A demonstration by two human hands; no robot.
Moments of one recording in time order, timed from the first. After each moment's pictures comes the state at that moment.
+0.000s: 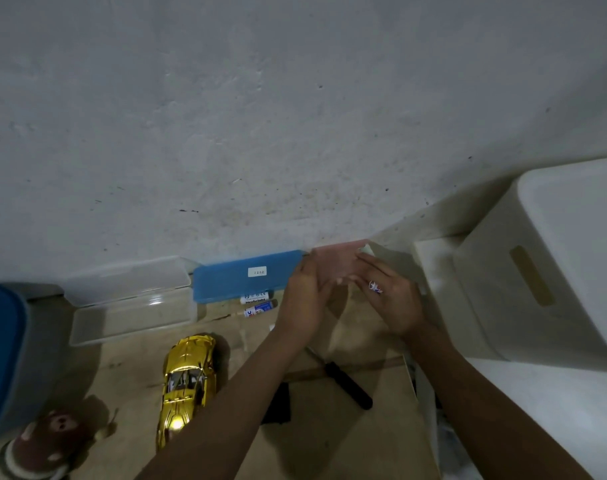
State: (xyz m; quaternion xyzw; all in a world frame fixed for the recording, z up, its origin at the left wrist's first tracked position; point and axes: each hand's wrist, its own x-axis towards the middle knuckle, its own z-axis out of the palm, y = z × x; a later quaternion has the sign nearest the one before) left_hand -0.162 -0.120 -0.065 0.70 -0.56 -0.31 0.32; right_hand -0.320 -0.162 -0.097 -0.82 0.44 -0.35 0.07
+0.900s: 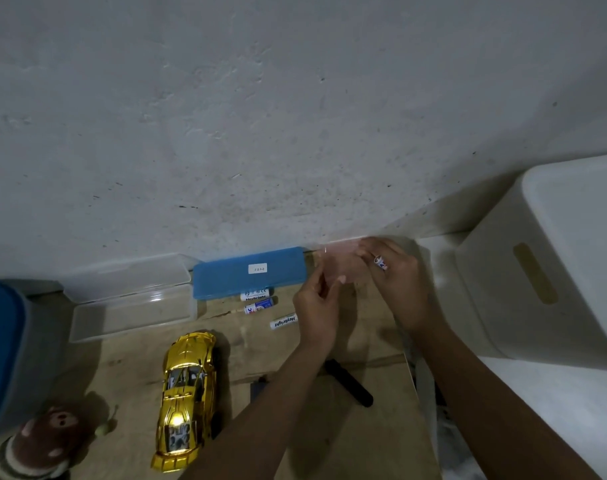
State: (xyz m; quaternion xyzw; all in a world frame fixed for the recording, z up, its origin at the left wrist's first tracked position) left_hand -0.196 -0.104 -0.074 0.70 -0.35 -0.38 0.48; right_hand -0.312 -0.169 -0.052 -0.75 0.51 -0.35 0.25
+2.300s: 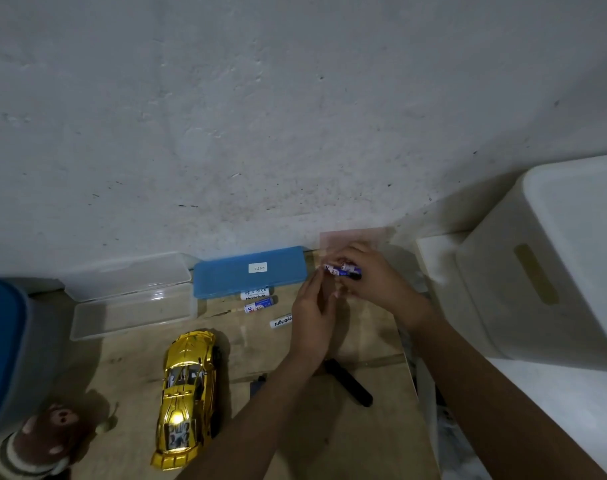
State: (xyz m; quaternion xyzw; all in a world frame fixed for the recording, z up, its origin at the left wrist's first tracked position) left_hand -0.183 -0.091 -0.080 0.71 -0.48 -0.34 0.39; right_hand -0.297 -0.190 -0.076 -0.80 0.43 -0.15 0.38
